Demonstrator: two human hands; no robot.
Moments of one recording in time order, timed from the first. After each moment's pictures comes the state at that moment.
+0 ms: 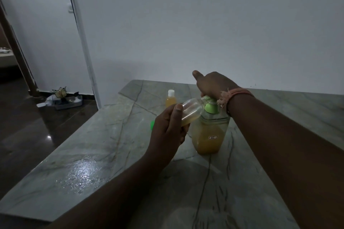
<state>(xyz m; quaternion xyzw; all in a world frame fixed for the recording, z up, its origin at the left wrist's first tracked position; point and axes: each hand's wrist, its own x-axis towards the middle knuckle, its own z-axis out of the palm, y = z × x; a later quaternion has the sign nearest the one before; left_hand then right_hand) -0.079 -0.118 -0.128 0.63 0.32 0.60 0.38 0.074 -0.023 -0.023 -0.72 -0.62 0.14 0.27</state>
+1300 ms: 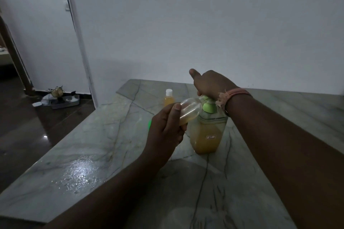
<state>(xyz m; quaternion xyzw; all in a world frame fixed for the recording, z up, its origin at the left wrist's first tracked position) -0.079 -0.116 -0.129 0.63 0.31 0.60 0.38 0.074 -0.024 -0.021 -0.71 -0.64 0.13 0.27</state>
